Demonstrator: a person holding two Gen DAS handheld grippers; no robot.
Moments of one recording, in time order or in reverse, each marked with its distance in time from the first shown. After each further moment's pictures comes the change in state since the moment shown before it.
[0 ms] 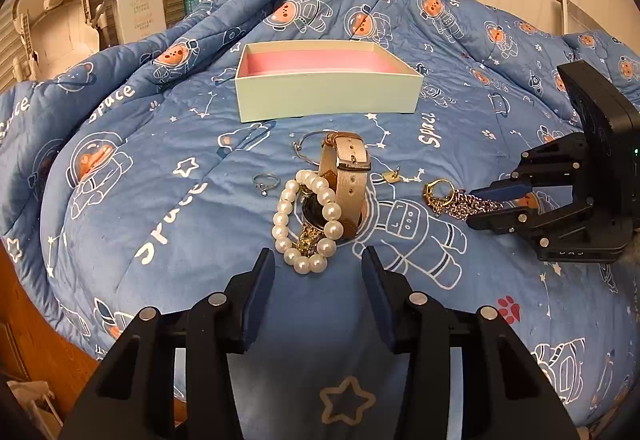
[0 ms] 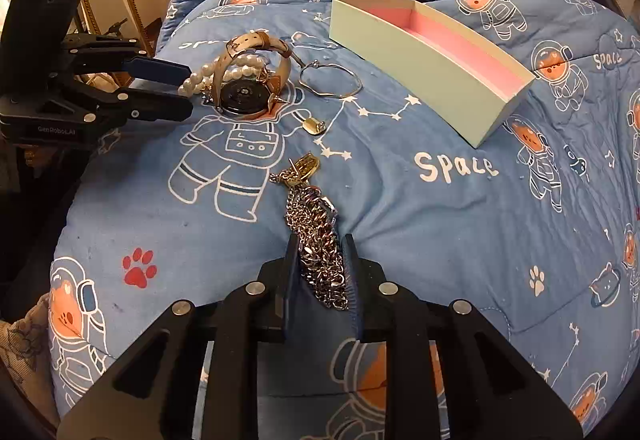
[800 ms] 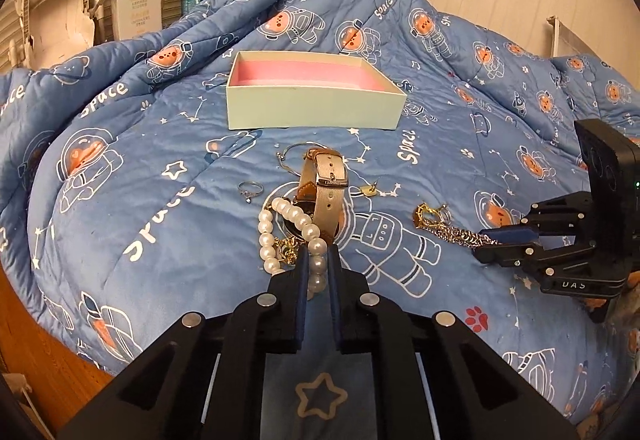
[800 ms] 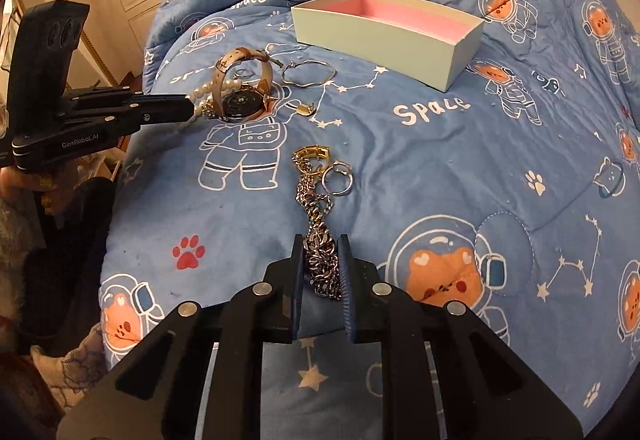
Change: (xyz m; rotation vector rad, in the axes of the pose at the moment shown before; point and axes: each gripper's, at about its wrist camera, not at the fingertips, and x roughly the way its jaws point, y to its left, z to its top) left arm -0.014 0.001 -0.001 -0.072 -0.039 -0.083; right arm -0.031 0.006 -0.029 0.282 -0.037 0.030
